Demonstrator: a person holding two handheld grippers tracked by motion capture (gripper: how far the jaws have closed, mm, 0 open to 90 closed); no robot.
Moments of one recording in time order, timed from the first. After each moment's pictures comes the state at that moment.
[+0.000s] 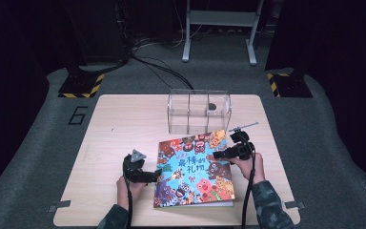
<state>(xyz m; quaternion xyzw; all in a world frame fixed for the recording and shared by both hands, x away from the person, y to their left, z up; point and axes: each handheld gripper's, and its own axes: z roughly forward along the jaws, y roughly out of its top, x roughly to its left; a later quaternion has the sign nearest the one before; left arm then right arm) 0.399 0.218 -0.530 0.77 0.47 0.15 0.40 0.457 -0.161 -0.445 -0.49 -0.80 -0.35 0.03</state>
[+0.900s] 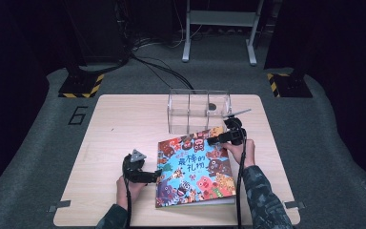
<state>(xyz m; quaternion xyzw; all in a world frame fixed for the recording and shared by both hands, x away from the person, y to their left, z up) 0.399 0.219 -0.531 0.78 0.46 0.14 0.41 0.510 -0.147 -0.443 -0.50 -0.78 -0.36 0.05</state>
